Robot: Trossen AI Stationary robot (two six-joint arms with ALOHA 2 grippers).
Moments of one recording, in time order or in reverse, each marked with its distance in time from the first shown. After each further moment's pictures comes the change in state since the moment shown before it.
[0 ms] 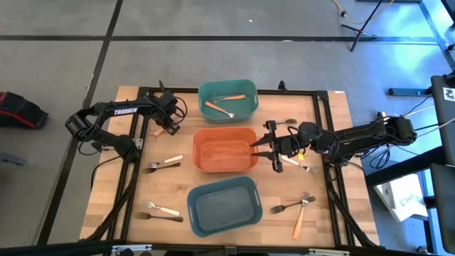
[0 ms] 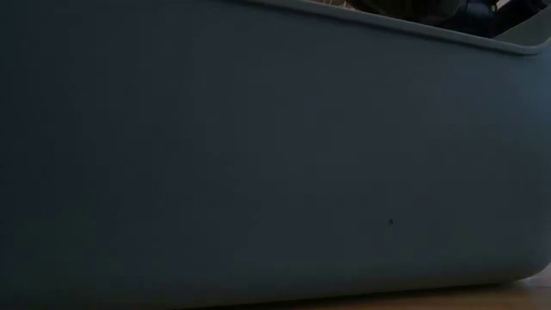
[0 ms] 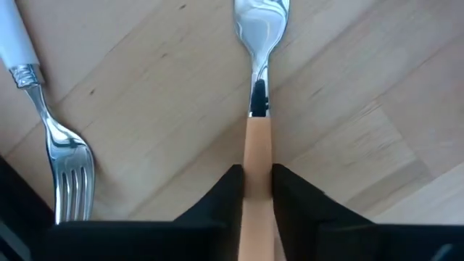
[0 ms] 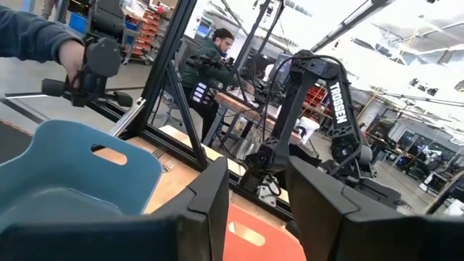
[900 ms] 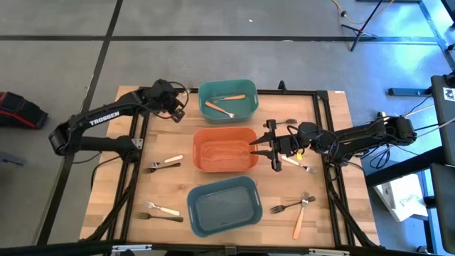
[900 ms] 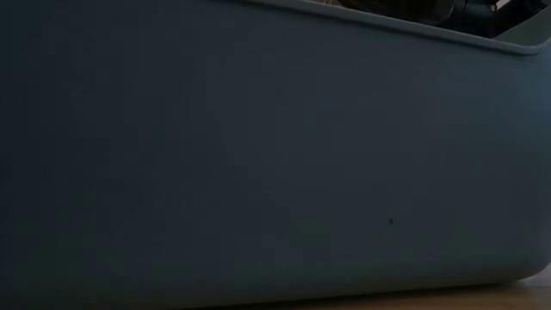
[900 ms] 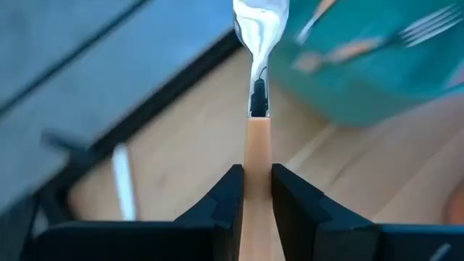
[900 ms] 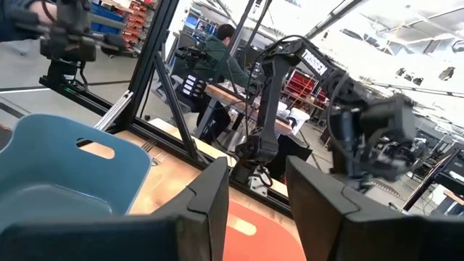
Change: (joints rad) left arm -0.169 -0.280 0.217 -0.012 -0.116 -0.034; right arm 0.000 0.000 0.000 -0.008 0.042 0.003
